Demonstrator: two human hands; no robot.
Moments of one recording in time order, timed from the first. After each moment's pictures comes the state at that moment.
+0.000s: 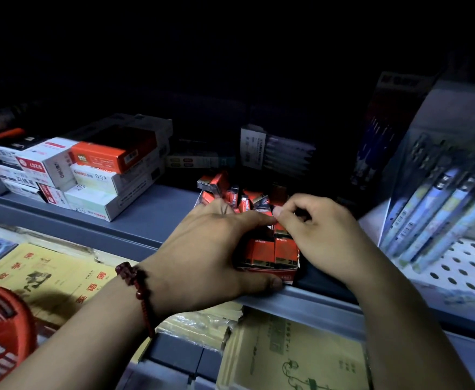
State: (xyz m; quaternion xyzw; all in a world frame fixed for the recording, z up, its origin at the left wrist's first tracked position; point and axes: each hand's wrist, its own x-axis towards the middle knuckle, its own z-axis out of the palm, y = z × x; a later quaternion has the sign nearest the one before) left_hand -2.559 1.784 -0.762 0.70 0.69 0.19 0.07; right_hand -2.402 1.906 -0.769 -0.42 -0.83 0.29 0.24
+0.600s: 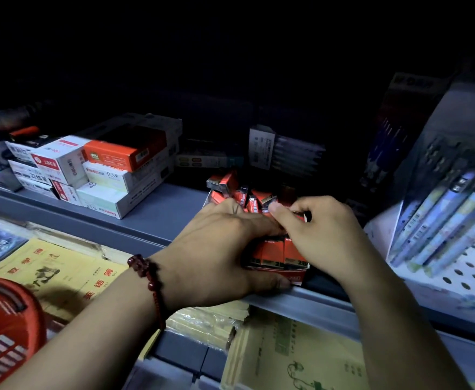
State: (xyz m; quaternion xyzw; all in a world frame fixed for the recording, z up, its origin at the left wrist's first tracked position) left_hand -2.562 1.788 -0.759 0.72 0.67 0.17 0.07; right_hand -2.417 1.903 -0.772 -0.45 -0.82 0.25 0.27
